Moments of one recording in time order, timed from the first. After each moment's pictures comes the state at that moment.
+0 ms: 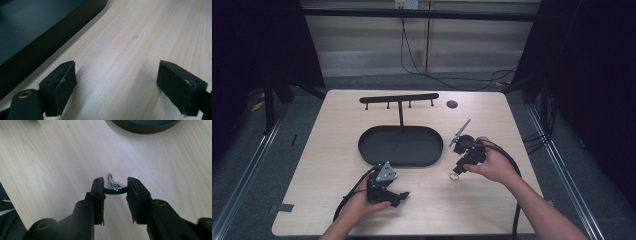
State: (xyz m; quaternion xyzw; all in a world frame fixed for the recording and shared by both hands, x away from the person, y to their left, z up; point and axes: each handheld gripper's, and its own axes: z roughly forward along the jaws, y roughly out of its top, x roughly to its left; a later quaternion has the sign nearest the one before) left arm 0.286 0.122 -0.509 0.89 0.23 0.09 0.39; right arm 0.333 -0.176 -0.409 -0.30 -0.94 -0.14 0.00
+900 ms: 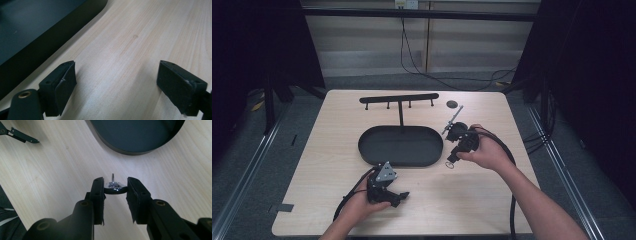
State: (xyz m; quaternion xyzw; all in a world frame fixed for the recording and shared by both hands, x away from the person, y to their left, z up) left arm 0.286 0.122 -0.509 0.89 0.24 0.09 0.39; right arm 0.353 -0.157 -0.381 -0.30 -0.94 -0.14 -0.02
